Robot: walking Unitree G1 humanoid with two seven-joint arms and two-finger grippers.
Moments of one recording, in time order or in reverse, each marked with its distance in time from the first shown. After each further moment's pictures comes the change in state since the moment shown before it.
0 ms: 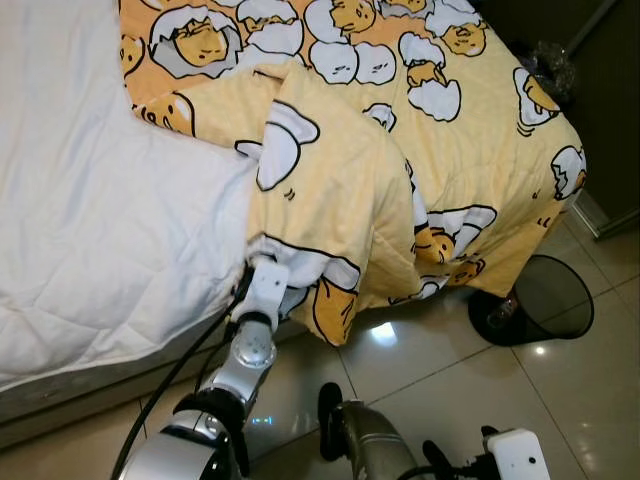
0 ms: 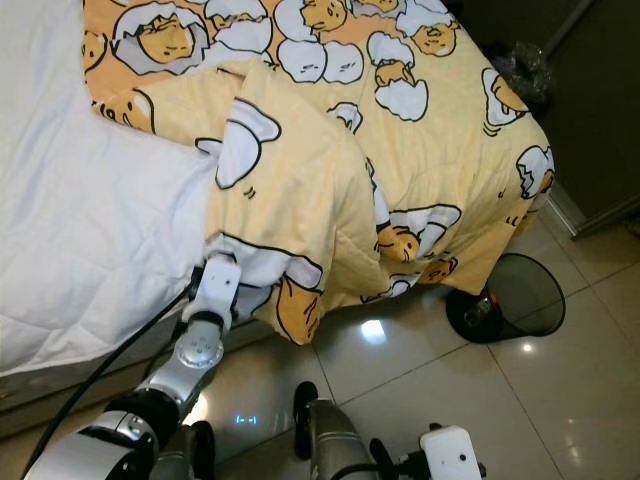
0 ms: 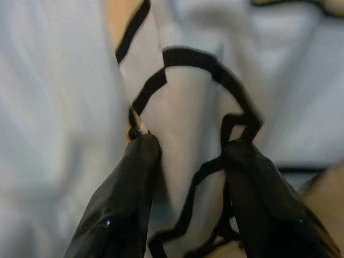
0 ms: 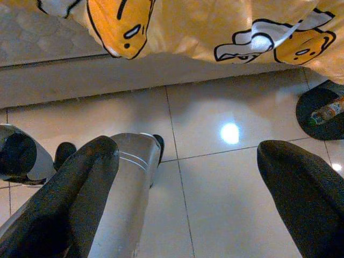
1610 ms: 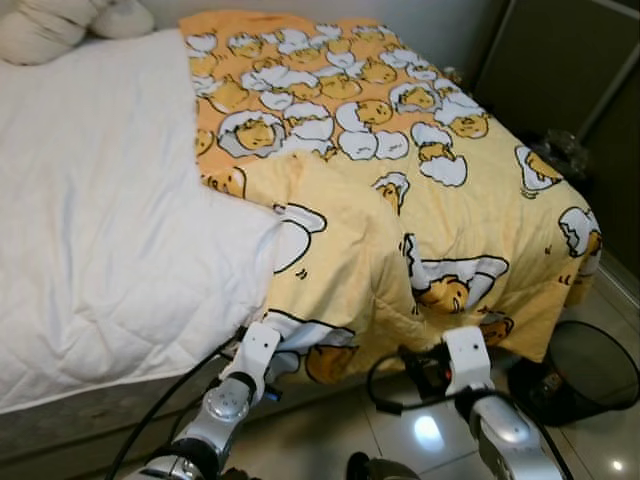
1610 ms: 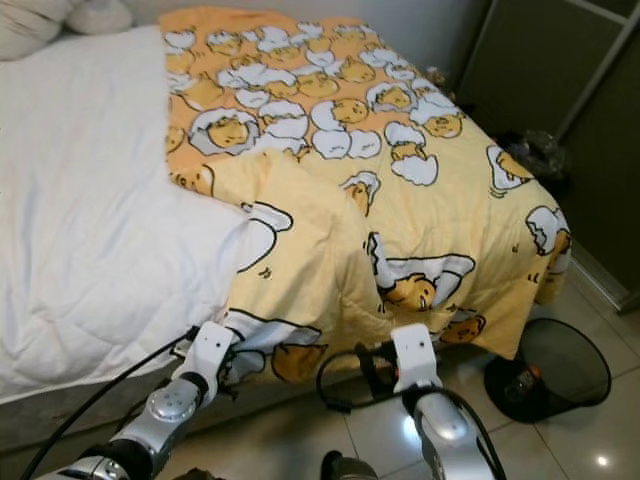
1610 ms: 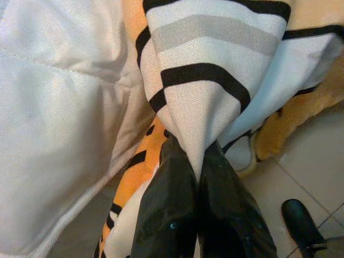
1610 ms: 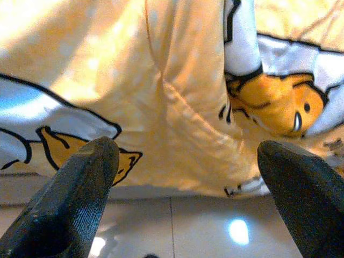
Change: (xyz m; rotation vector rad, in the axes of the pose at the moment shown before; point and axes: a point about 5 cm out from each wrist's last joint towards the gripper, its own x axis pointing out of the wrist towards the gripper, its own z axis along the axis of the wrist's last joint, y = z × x) left arm -0.034 0.001 -0.071 0.026 0.210 -0.318; right arm 0.128 -0.026 0.044 -0.031 -0.118 -0.004
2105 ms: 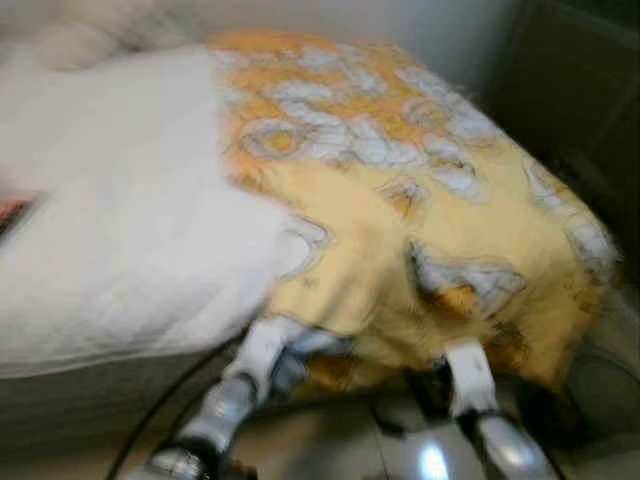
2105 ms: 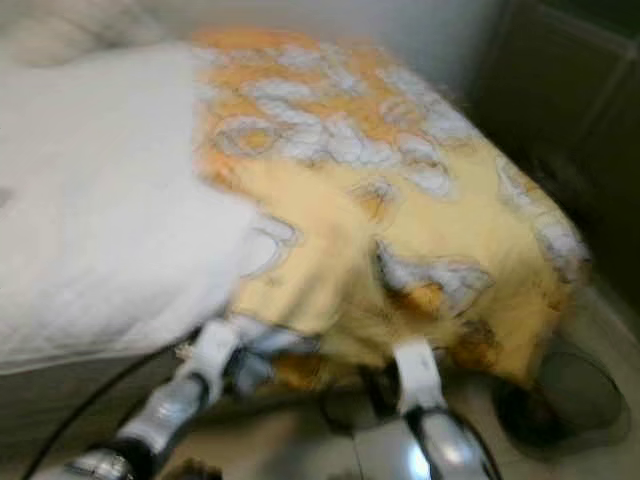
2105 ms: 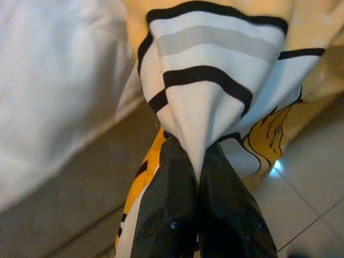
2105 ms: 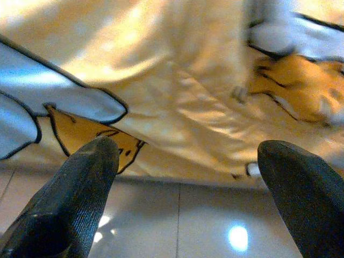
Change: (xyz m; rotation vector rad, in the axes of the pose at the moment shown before) left arm 0.003 -0.014 0.007 0.041 -0.011 -0.096; right arm -0.010 -0.007 -0.022 0.000 0.058 0.003
